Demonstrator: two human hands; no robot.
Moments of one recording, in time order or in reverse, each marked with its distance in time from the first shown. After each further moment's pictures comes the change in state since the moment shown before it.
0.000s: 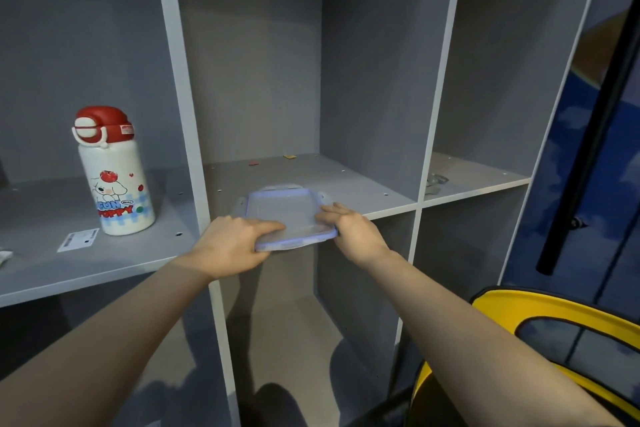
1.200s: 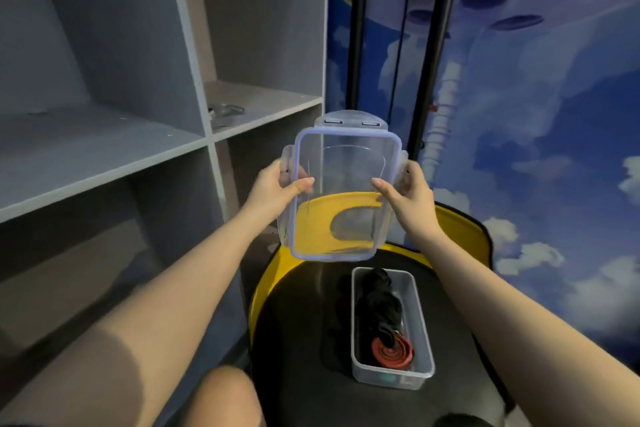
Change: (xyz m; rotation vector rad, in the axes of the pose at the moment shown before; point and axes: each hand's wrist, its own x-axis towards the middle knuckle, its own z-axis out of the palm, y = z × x) left_hand 0.076 0.344 0.010 -1.574 -0.179 0.211; right_hand -0.313 0.174 -0.127 0.459 0.770 0.701
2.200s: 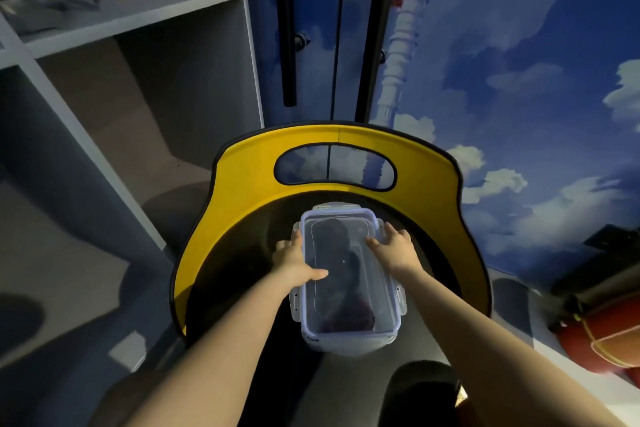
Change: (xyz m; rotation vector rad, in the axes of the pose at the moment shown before) left_hand -0.024 -0.204 0.186 0.518 -0.465 -0.676; right_hand -0.063 0.219 -0.027 -0.531 -0.203 0.809
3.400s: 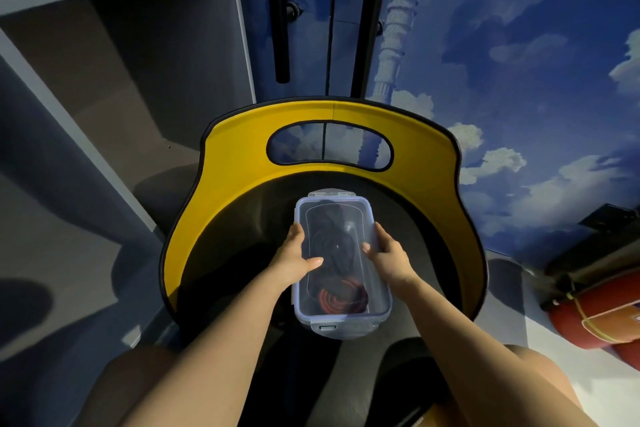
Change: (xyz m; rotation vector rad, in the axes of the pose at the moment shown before) left_hand -0.006 -0.015 0.026 -0.147 -0.106 0.082; right_hand -0.023 0.034 0.024 0.336 -0.093 0.034
